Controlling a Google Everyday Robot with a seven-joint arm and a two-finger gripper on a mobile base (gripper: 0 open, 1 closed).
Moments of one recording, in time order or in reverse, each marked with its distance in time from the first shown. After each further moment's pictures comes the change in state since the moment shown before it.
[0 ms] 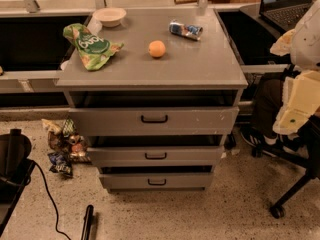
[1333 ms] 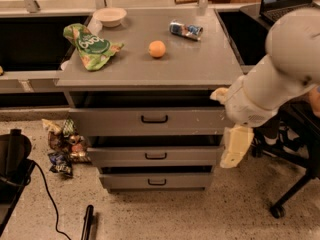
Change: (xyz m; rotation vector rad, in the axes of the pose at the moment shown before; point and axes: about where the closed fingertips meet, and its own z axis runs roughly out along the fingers) arm -0.043 0.028 0.151 -0.090 -0.150 -0.212
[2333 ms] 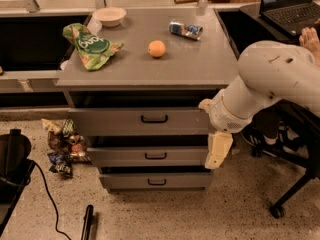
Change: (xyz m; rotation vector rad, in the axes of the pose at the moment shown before) arm 0.002 -0.016 0.072 -0.033 -0.021 0.014
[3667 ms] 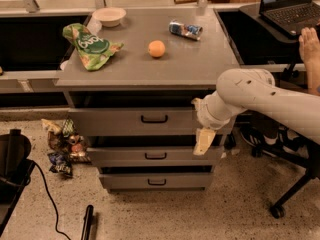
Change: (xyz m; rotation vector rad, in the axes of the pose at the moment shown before) arm 0.026 -0.085 0.099 0.142 0.005 -0.045
